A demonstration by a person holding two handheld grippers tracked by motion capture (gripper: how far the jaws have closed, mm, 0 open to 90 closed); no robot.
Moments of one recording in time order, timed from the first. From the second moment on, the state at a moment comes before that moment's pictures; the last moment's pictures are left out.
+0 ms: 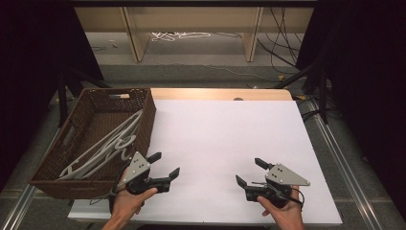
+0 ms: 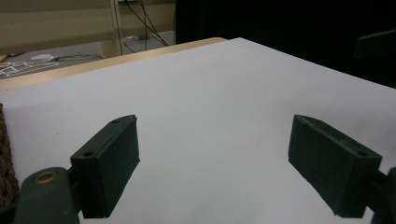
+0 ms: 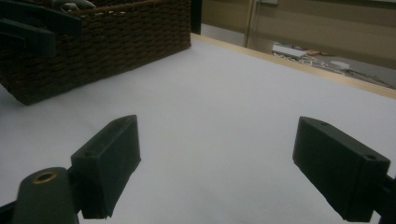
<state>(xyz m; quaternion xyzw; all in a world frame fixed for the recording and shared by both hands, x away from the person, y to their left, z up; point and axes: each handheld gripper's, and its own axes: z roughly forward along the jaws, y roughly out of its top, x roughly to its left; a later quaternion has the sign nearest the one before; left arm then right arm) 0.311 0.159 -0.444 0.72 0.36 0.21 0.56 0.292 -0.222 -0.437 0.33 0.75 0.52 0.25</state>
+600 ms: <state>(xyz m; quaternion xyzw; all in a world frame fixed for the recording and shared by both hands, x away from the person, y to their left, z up) 0.307 0.171 -0.444 0.72 0.35 0.23 0.56 0.288 -0.220 -0.436 0.33 0.75 0.53 0.23</state>
